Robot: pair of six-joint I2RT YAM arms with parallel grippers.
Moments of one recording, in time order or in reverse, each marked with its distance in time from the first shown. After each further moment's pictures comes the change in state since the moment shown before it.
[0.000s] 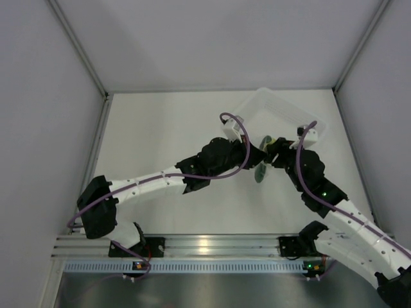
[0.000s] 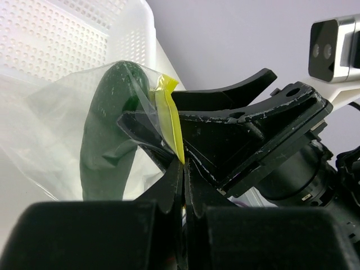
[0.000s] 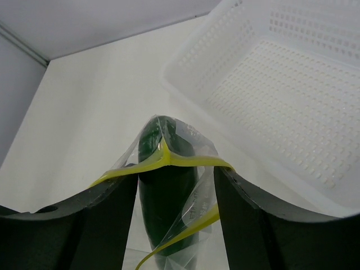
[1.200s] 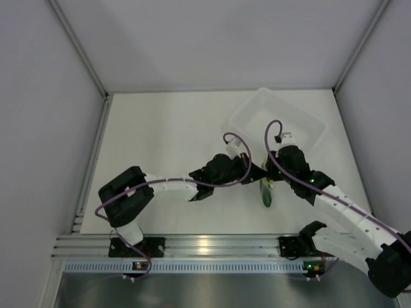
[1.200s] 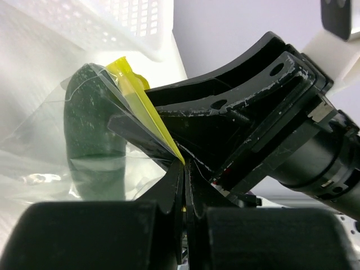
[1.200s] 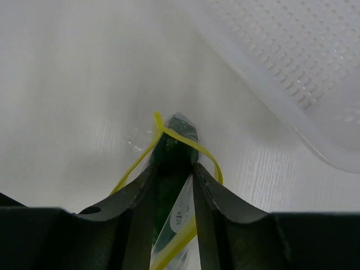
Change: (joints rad) left arm 0.042 0.169 -0.238 0.385 0.159 -0.265; right arm -0.066 0.198 0.046 -0.291 -0.172 -0.143
